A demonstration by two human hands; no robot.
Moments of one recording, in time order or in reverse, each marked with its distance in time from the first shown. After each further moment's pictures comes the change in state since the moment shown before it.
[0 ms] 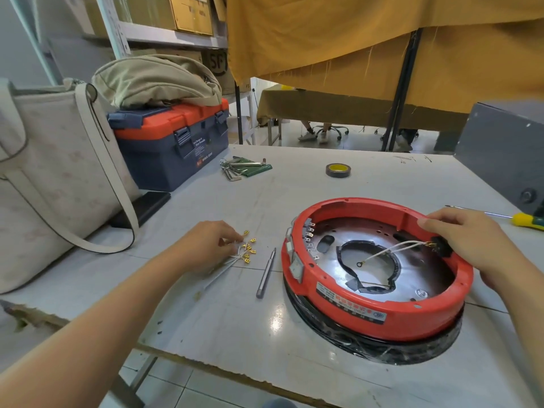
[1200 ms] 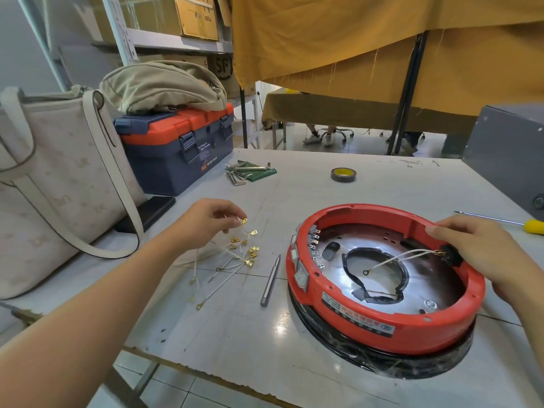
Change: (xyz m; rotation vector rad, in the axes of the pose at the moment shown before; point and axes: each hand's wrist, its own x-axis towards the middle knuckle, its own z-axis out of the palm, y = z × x) left_hand 0.019 -0.004 -0.028 -0.516 0.152 0.024; right_hand 0.005 0.006 0.001 0.062 -0.016 -0.011
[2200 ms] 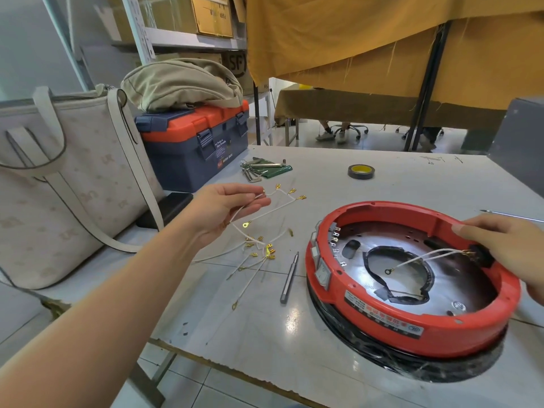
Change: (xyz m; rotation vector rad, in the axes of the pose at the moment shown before) left_hand -0.018 0.039 -0.010 -0.913 0.088 -0.224; right_hand 0.010 0.018 0.000 0.030 0.006 0.010
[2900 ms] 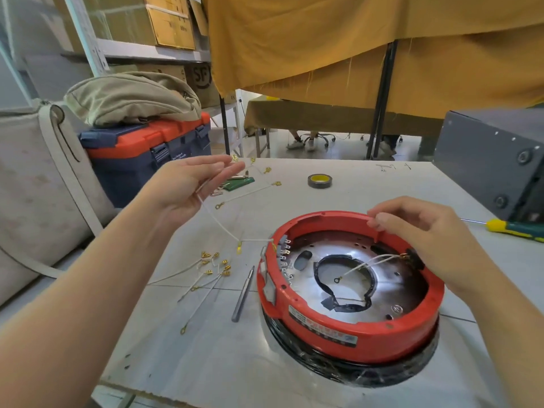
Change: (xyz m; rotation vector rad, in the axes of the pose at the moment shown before) left_hand 0.009 0.045 0.052 -0.166 0.037 0.092; right_hand -0.041 -0.065 0.002 0.205 -0.191 -0.407
